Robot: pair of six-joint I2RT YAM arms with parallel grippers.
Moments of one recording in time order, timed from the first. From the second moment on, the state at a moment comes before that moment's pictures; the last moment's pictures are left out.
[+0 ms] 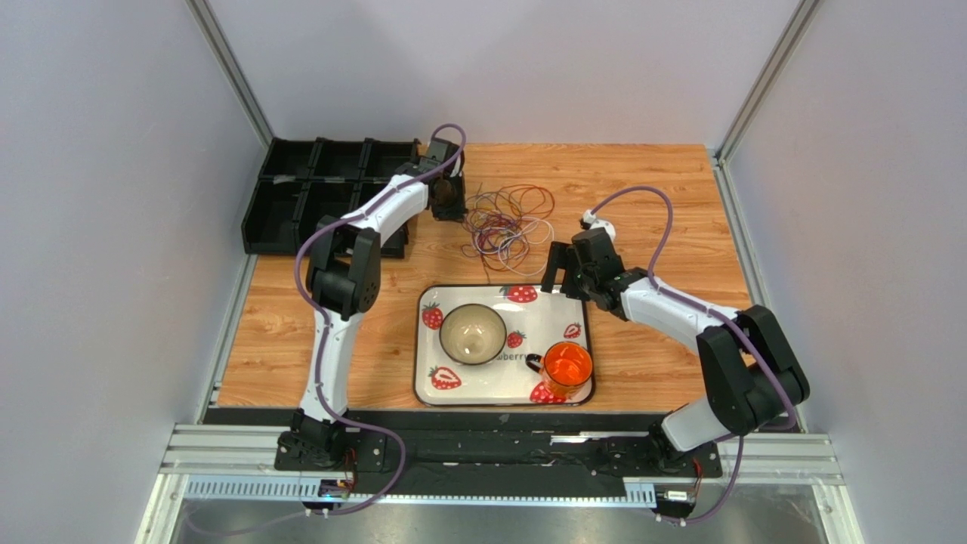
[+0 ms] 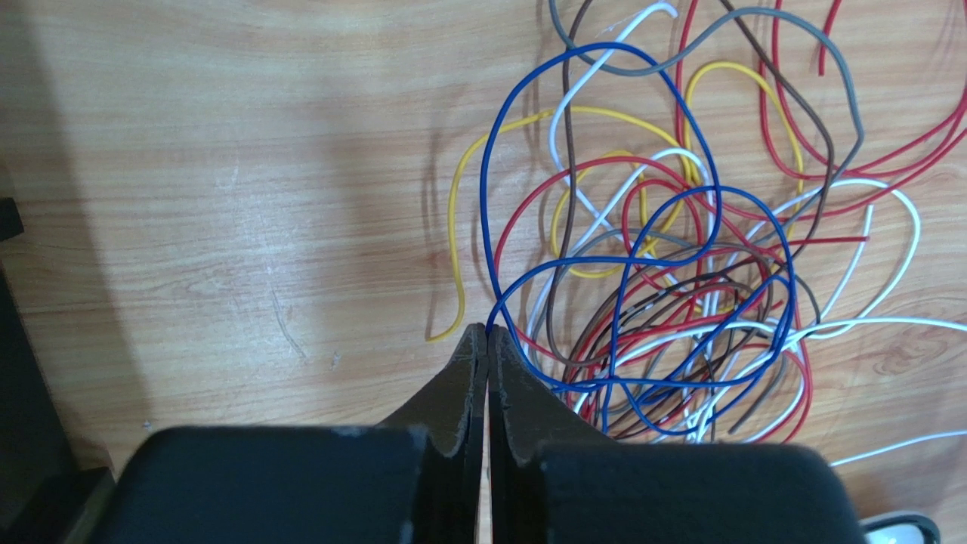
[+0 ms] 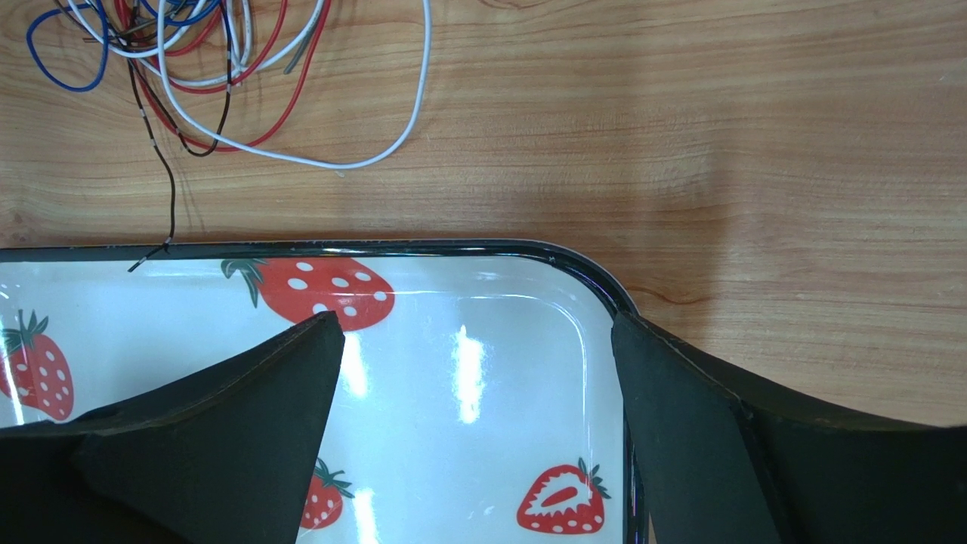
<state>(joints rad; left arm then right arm) -0.39 2.30 1.94 -0.58 0.05 -0.42 0.47 1.49 0.80 -0.11 0.12 0.56</state>
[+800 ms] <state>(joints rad) -0.47 1.91 2.40 -0.70 0.14 -0.39 0.47 1.52 0.81 -0.11 0.11 0.56</state>
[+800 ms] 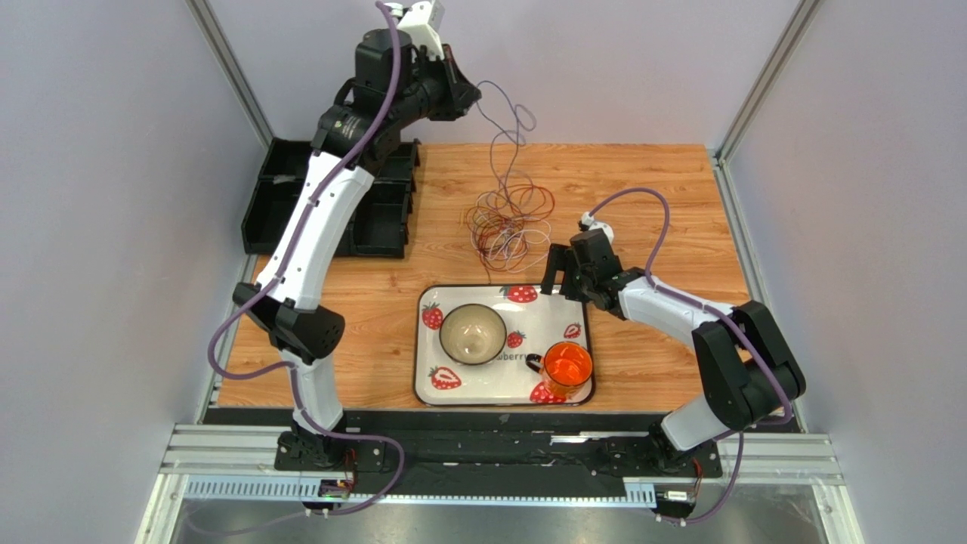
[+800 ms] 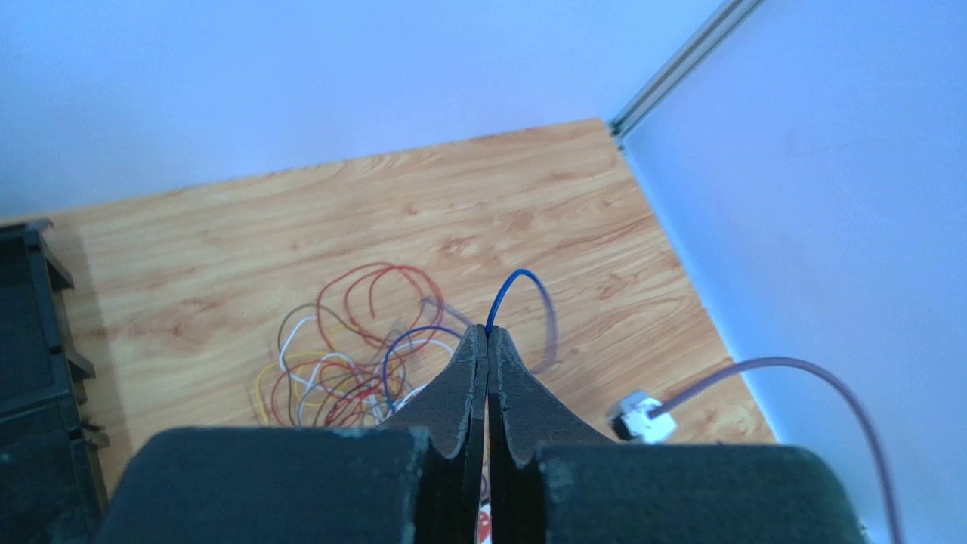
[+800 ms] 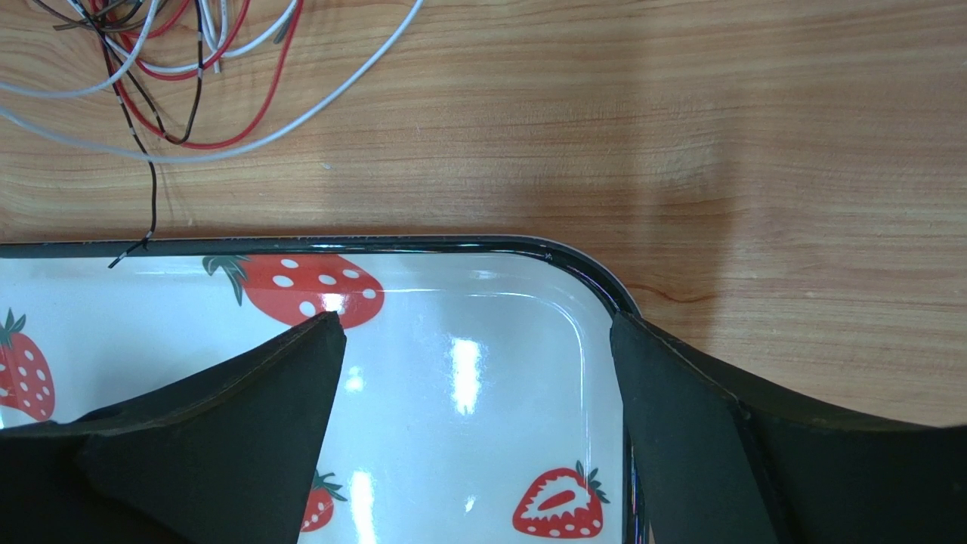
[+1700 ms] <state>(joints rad) -0.47 2.14 2.01 -0.71 0.24 -0.39 0.47 1.53 0.81 -0.10 0.10 0.56</state>
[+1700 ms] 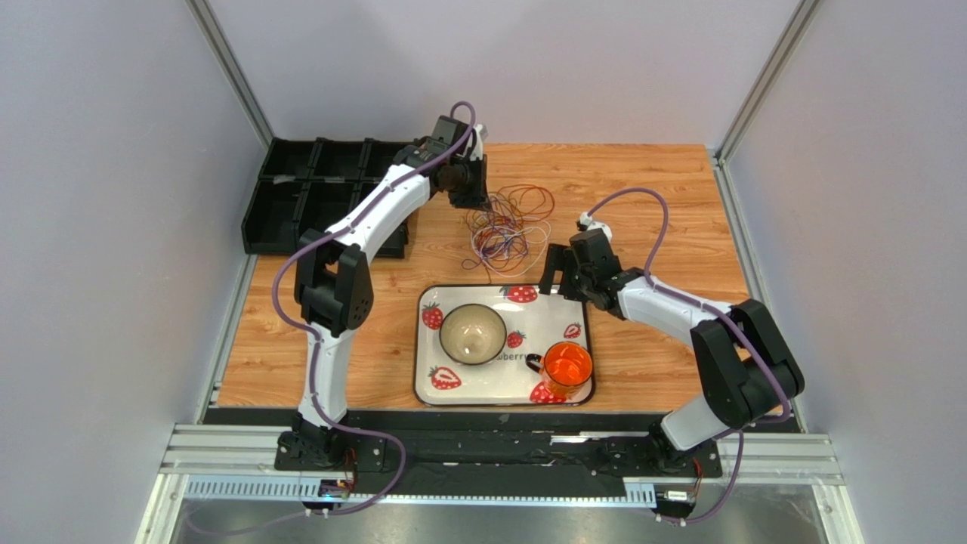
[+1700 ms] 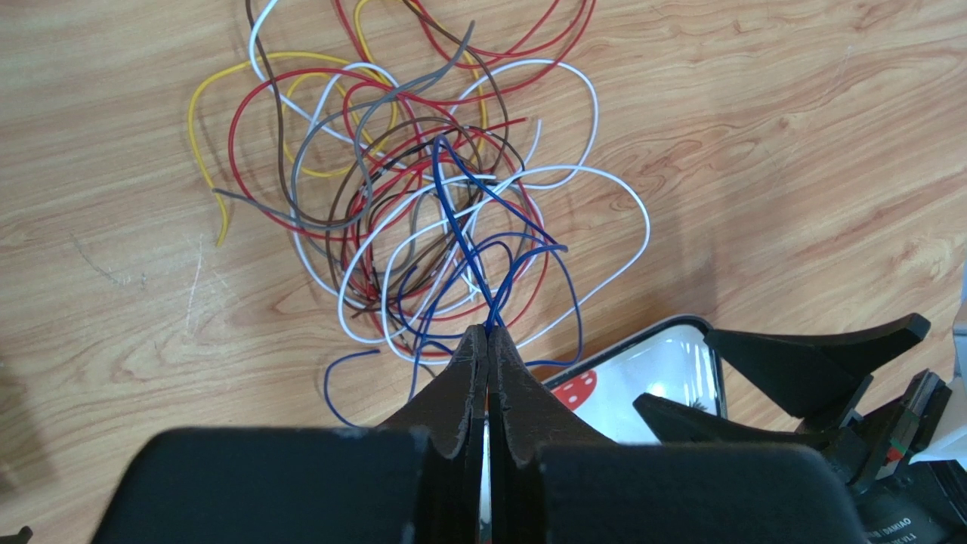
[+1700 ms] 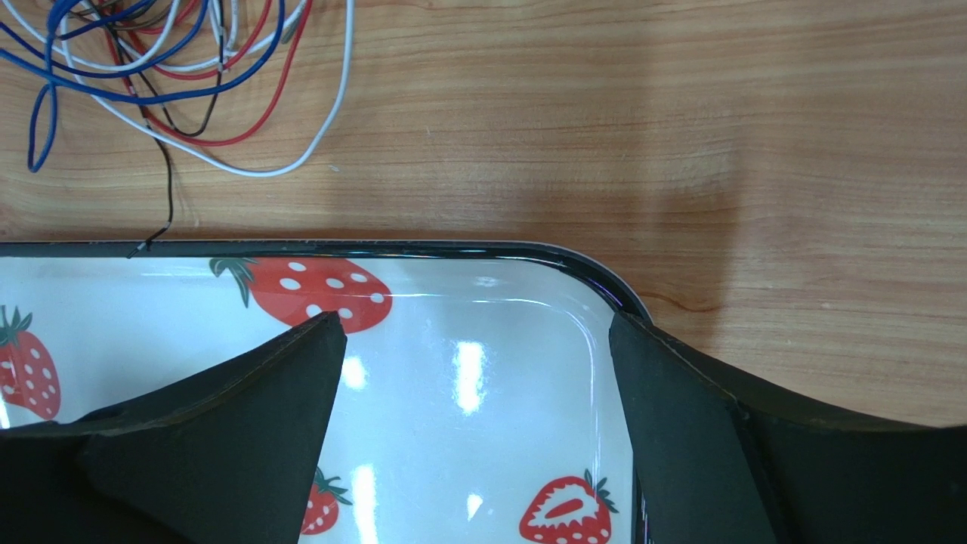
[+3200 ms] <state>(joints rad) -0.47 1.87 2.18 -0.61 0.46 -0.40 0.50 1.61 0.91 0.18 -0.20 0.54</state>
